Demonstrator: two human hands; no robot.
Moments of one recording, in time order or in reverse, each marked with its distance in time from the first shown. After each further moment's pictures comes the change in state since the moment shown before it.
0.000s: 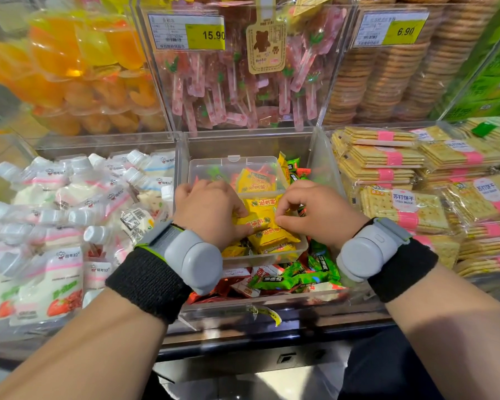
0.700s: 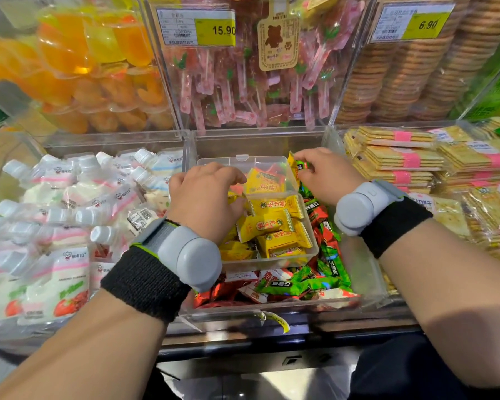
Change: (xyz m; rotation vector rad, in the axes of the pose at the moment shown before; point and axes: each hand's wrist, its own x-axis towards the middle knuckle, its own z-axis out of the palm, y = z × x) left_hand 0.004 -0.008 -0.008 -0.099 0.230 -0.077; right_hand 0.055 0.021 -0.017 -0.208 0.087 0.279
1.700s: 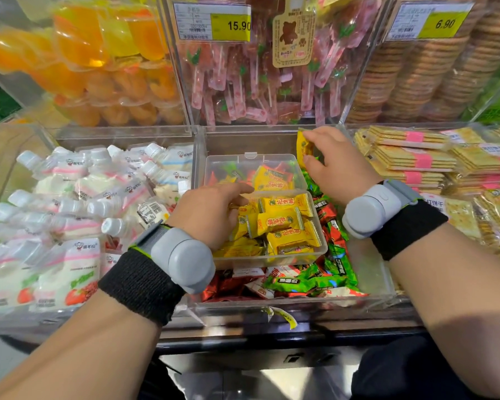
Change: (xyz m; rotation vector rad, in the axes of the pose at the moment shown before) left_hand -0.013 -0.020 0.005 -0.170 -0.196 0.031; right_hand -0.004 -0.012 -0.006 0.011 0.157 -0.155
